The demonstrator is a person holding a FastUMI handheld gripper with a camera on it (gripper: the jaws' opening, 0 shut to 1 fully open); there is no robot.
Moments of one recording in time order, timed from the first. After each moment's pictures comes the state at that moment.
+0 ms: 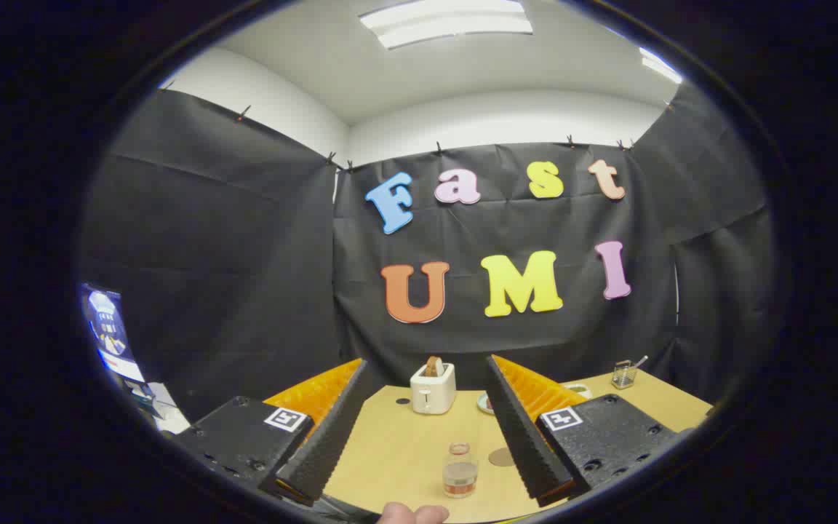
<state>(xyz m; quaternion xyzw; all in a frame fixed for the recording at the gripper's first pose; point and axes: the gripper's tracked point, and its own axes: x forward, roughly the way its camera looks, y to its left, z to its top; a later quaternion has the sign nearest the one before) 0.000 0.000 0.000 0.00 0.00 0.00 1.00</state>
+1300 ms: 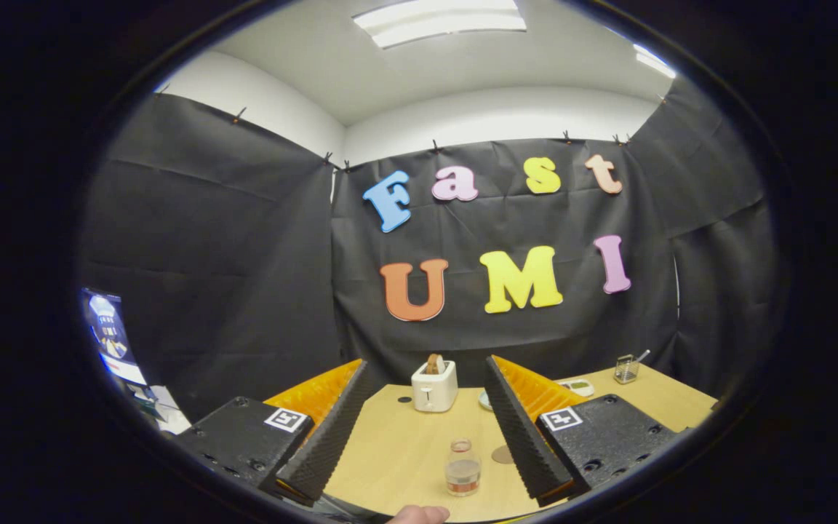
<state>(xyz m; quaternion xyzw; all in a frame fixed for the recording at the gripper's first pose) 0.002 -0.001 -0.011 0.01 0.01 0.00 1.00</state>
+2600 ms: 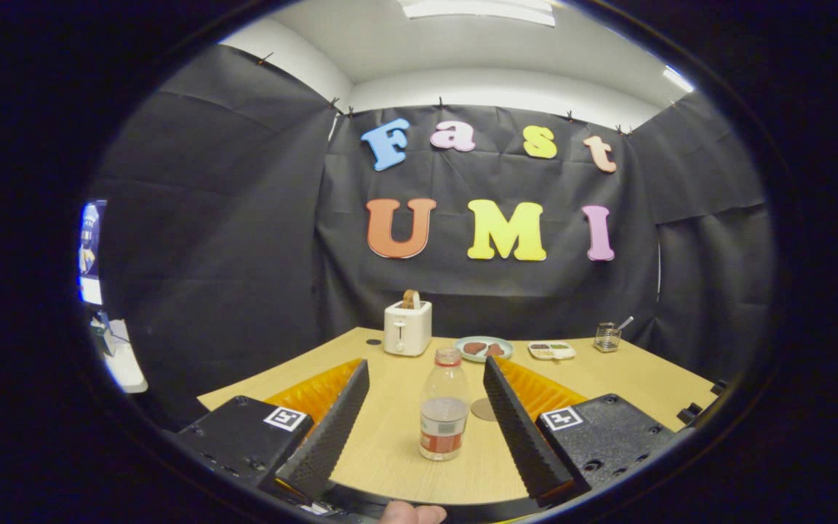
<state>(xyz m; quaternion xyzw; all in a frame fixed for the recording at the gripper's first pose) 0.005 -0.021 -0.205 -0.06 0.08 -0.05 0.99</state>
